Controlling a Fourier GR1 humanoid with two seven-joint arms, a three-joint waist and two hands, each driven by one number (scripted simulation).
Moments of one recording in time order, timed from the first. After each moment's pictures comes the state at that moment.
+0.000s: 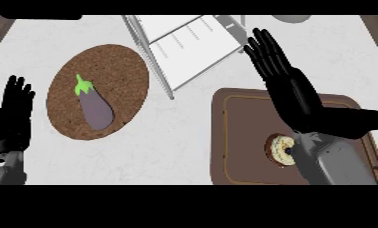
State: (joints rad) left arm -0.06 0.51 -0.02 -1.36 0.43 0.45 0.01; right arm -0.34 -0.26 0.29 -1.66 -0.40 -0.06 -0.07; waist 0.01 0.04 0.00
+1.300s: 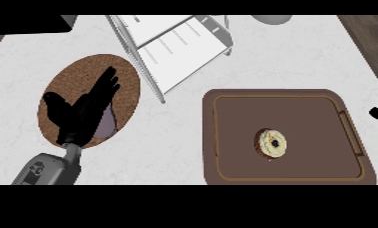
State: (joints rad) left arm -0.17 0.39 -0.30 -1.48 0.41 0.20 0.14; right arm 0.32 -0.68 -0.07 -1.80 -0.02 0.06 -0.60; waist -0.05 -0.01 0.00
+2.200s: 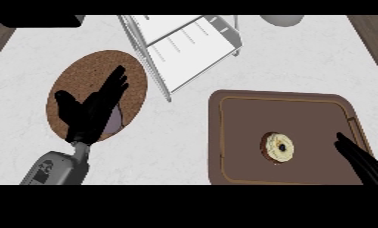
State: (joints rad) left arm -0.19 0.34 -0.31 -1.49 0.37 0.18 0.16; right arm 0.53 -0.67 0.18 -2.35 0.41 -0.08 0.18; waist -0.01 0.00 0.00
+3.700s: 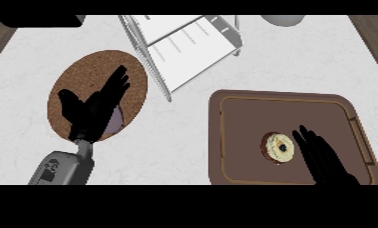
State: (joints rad) left arm -0.18 0.23 -0.19 -1.45 0.26 0.07 0.18; right arm 0.39 -0.45 0.40 -2.07 0.92 -0.15 0.32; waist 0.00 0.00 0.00
